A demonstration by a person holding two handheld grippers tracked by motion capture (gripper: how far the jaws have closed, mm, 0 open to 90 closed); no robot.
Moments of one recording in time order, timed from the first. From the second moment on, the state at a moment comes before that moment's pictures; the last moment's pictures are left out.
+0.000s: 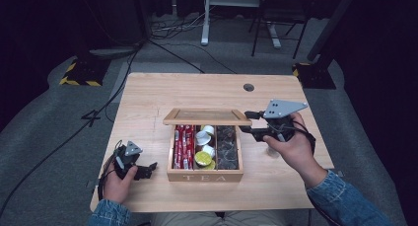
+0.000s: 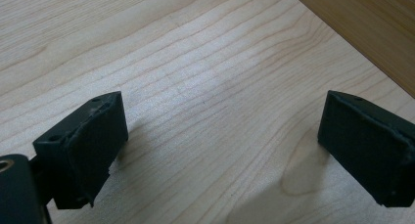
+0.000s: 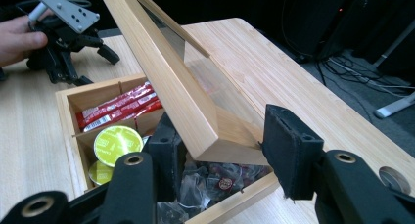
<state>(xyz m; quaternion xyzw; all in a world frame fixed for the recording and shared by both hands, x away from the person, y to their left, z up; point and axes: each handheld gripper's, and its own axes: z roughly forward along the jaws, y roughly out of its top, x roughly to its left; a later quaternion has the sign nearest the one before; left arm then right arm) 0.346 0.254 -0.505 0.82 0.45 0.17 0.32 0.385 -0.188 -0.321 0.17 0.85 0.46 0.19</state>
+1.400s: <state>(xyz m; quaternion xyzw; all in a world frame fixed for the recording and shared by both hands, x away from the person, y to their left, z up) 0.346 0.254 -0.505 0.82 0.45 0.17 0.32 0.336 -0.183 -0.401 0.18 0.87 0.41 0.22</state>
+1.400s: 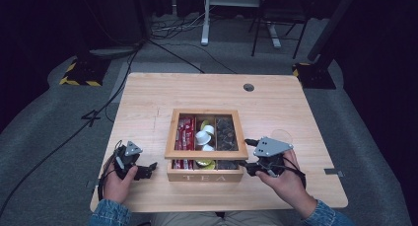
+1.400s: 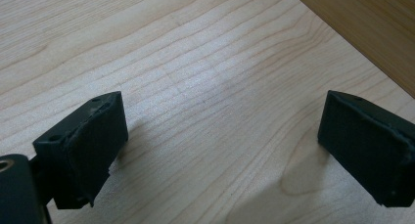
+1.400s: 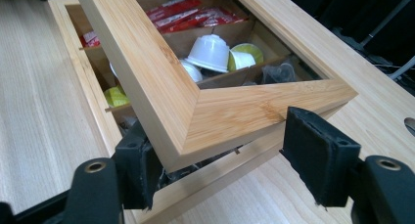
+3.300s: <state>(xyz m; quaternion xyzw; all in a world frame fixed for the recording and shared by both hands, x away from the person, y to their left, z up) 0.347 0.254 -0.505 0.82 0.45 0.16 0.32 0.344 -0.225 -0.392 0.25 0.84 0.47 0.14</state>
